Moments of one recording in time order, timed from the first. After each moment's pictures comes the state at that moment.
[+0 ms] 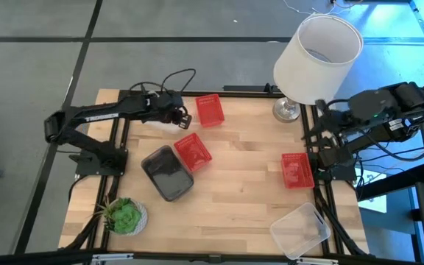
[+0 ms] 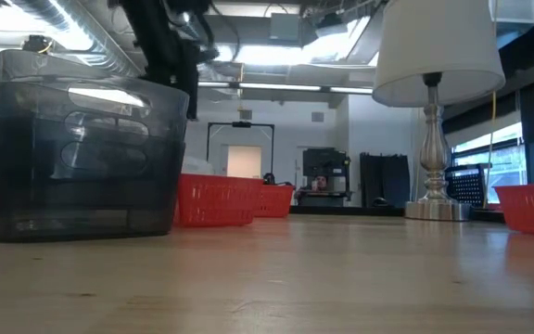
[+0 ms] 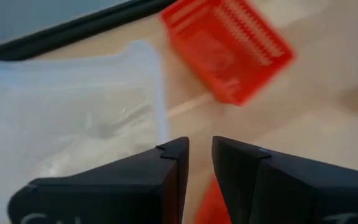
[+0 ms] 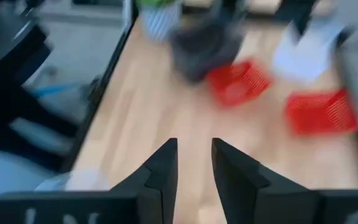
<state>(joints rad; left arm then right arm) 0.36 1.32 1.10 -0.70 -0.30 -0.70 0.25 1.10 1.88 -1.47 0.00 0.09</state>
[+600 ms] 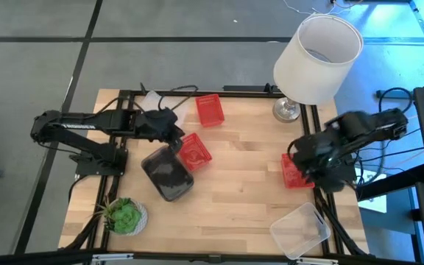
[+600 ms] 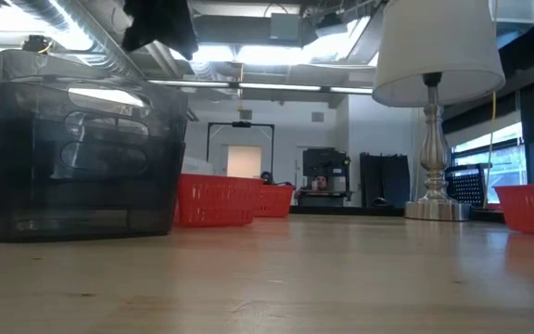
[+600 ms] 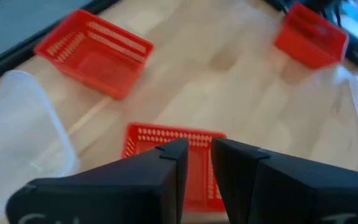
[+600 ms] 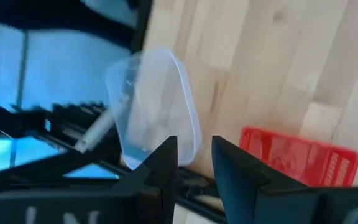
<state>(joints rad) 0.02 1.13 1.10 -0.66 -0.31 -0.59 0.35 1.19 1.53 -1.56 -0.35 0.20</state>
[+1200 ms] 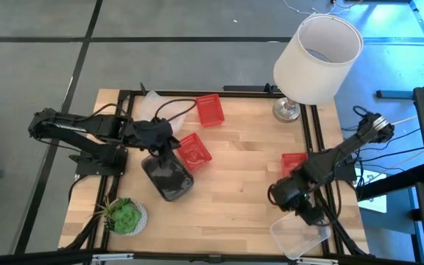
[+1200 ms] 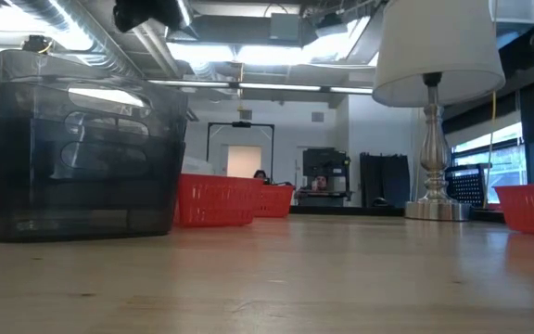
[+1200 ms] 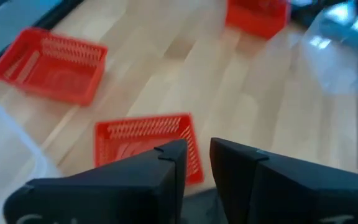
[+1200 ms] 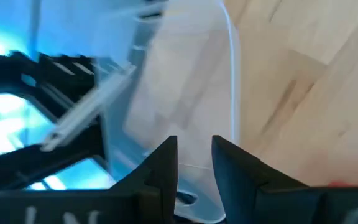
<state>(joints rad) -0.13 1.08 1.10 -0.69 -0.31 -0.49 0.59 1.36 1.05 -1.04 -0.48 0.20</state>
